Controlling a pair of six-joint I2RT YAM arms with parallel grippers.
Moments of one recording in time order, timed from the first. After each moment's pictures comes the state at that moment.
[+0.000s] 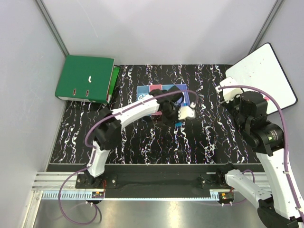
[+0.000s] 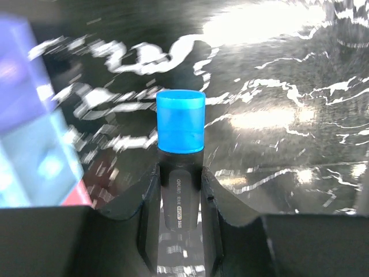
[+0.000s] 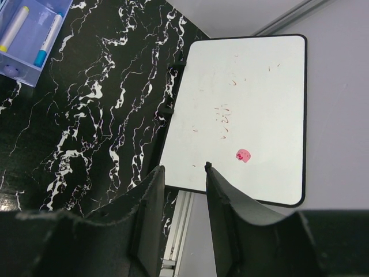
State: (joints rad) left arm -0.89 2.10 1.81 -0.94 0.33 0.73; right arm 0.35 0.84 1.32 -0.88 0.36 -0.56
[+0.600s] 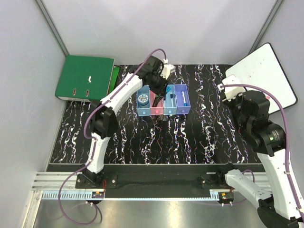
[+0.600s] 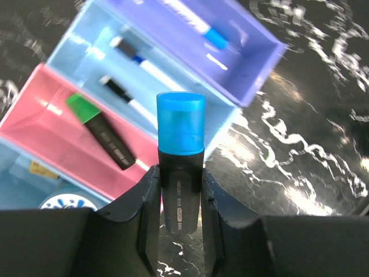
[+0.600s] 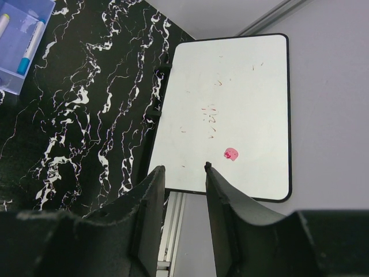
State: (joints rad) left arm -0.60 2.17 2.16 -0.92 0.33 0.12; right arm 0.35 0.84 1.34 -0.86 0.41 -0.56
